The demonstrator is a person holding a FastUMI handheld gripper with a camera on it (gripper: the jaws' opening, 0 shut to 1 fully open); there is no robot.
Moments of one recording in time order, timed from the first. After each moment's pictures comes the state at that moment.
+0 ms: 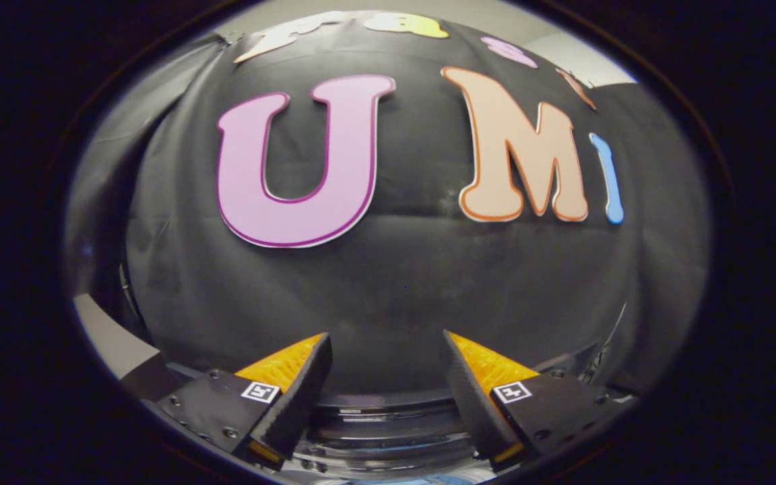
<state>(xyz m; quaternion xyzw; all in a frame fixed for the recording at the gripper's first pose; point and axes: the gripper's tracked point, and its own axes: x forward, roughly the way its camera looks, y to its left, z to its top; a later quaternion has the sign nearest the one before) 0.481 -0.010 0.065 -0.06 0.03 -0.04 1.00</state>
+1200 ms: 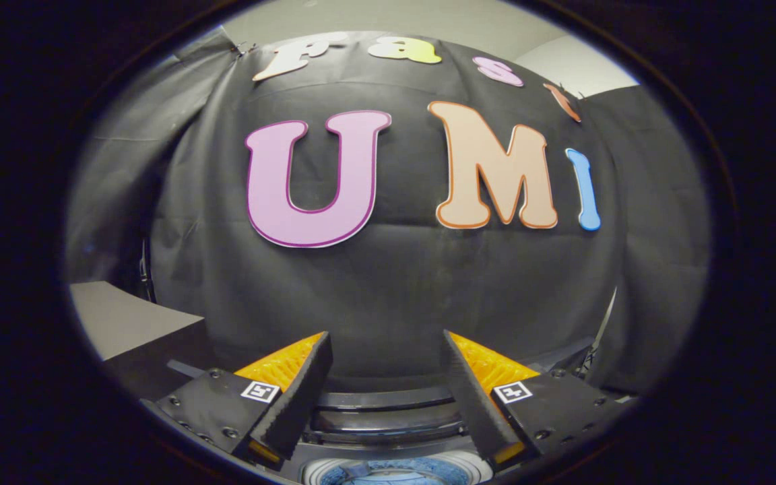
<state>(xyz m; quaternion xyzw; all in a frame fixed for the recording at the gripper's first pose) 0.390 -0.013 0.058 -0.06 -0.02 -0.04 1.00</state>
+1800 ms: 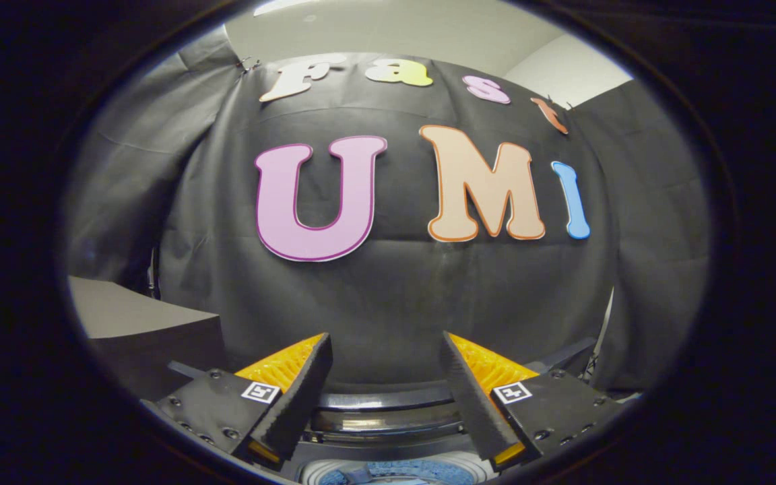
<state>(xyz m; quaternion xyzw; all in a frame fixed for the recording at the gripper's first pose) 0.363 -0.015 0.053 -0.06 -0.06 -0.04 1.00</state>
